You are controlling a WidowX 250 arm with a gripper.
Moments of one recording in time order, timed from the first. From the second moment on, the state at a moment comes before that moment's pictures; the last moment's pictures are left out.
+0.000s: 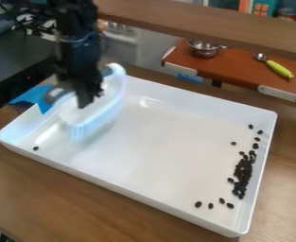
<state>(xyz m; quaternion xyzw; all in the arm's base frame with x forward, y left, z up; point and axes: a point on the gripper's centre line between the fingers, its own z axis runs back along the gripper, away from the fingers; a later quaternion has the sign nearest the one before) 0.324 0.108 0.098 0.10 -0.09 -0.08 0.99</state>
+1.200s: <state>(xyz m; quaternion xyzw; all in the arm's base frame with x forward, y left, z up) 0.286 0.102 0.071 0.10 -0.06 -0.08 0.99</state>
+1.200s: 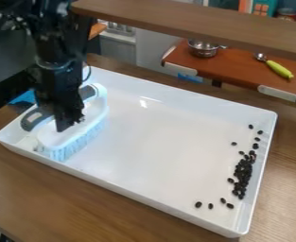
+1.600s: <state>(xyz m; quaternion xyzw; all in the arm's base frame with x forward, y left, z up) 0.288 0.060 0.064 0.10 -0.05 -0.07 0.99</state>
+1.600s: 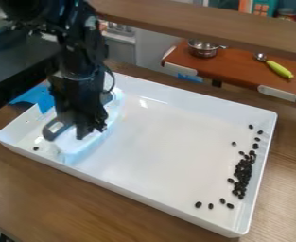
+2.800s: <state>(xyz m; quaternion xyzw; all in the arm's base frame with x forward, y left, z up) 0.278 -0.018 0.069 0.01 -0.02 -0.08 1.00</state>
